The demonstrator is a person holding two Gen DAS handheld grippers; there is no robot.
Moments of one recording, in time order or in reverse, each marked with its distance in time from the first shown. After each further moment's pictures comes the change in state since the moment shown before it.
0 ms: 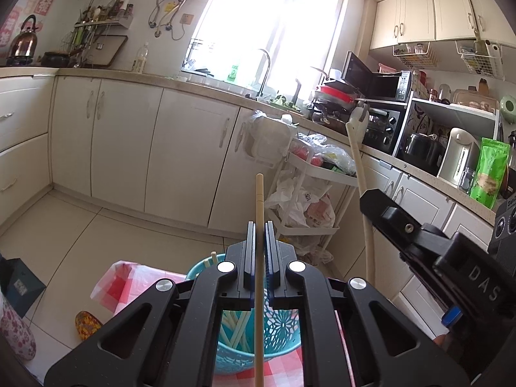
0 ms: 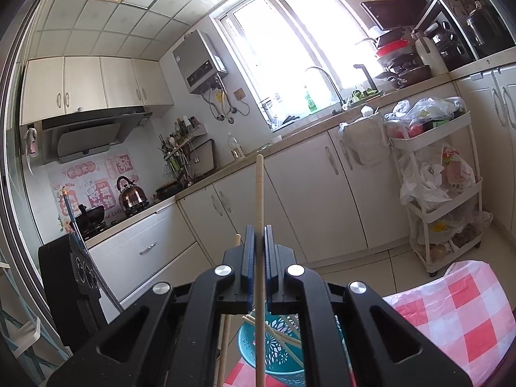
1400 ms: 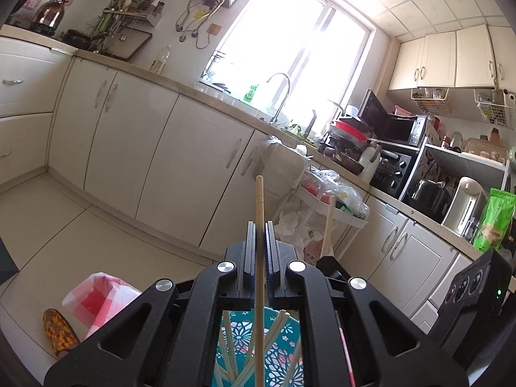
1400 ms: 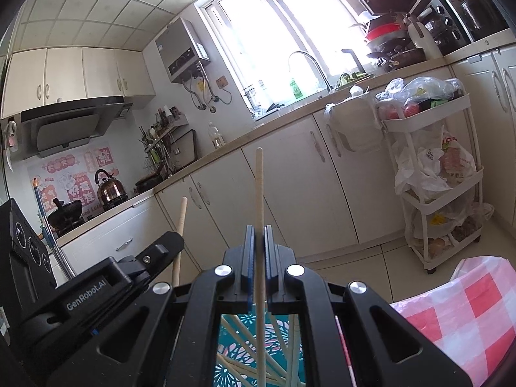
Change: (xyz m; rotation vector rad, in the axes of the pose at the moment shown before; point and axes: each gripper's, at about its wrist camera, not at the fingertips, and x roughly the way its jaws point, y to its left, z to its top) left arm 0.056 0.043 0.007 -0.170 -0.125 -0.013; right arm 0.080 -0.039 -0.030 0.009 0.027 -0.060
